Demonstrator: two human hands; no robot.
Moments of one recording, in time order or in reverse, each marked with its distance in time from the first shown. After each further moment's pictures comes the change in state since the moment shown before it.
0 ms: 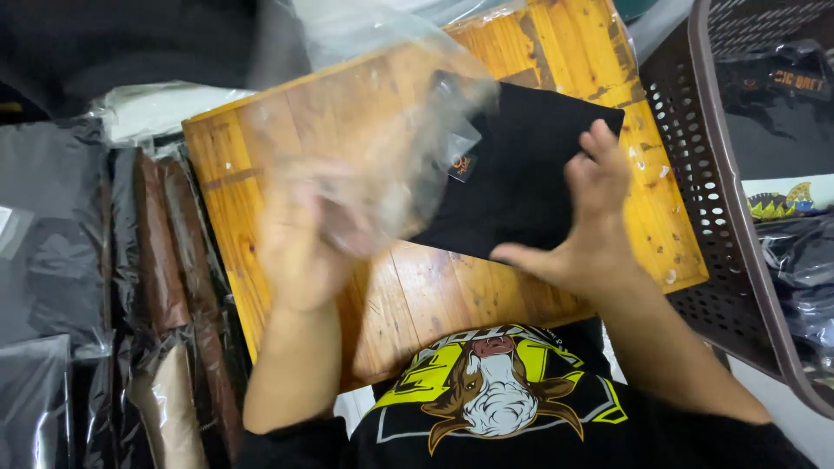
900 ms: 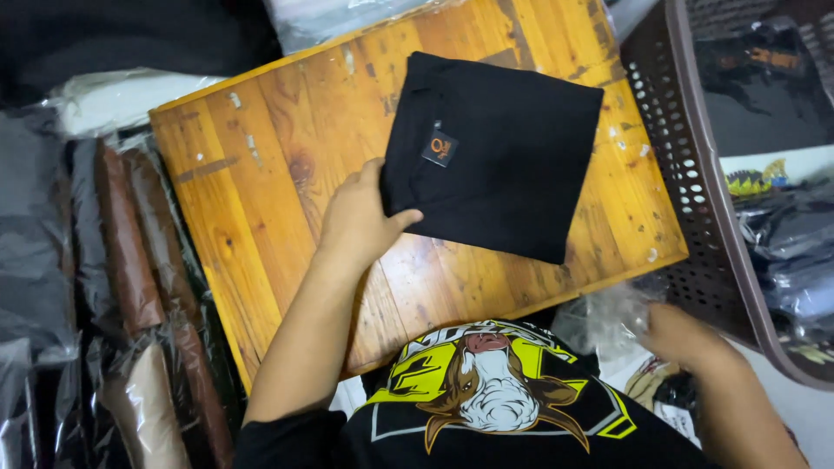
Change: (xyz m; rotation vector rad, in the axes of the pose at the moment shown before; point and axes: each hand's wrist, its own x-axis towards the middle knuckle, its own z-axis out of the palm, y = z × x) left_hand 0.016 -0.072 0.013 1.255 -0.412 -0.470; right_hand -0.230 0.110 -0.076 -0.228 -0.988 1.081
